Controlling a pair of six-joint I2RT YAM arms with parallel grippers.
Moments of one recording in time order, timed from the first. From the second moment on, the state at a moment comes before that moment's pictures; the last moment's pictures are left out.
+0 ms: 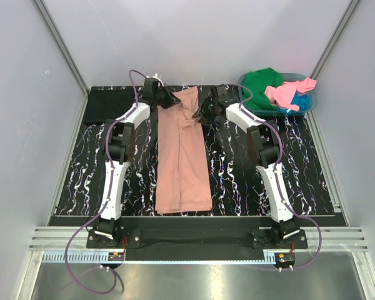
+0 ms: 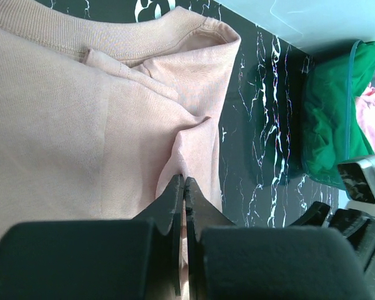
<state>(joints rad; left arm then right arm) -0.21 2.55 2.09 -0.06 0.39 -0.76 0.38 2.50 2.09 -0.39 -0.28 0.86</state>
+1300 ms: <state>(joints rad) -0.22 2.55 2.09 -0.02 0.40 -0.87 0.44 2.39 1.96 -0.34 -0.17 0.36</state>
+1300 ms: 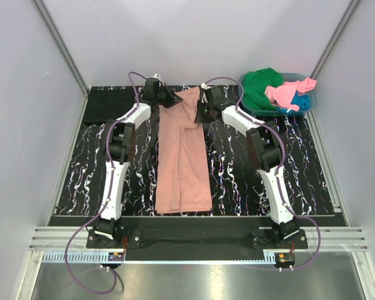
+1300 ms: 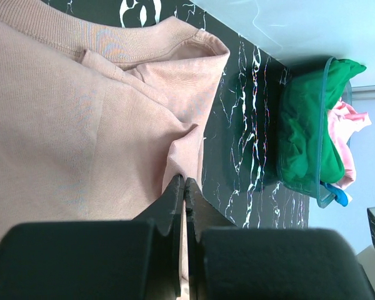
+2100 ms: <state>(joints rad) -0.18 2.55 2.08 -0.02 0.42 -0.87 0.48 2.39 1.95 -0.34 -0.19 0.33</state>
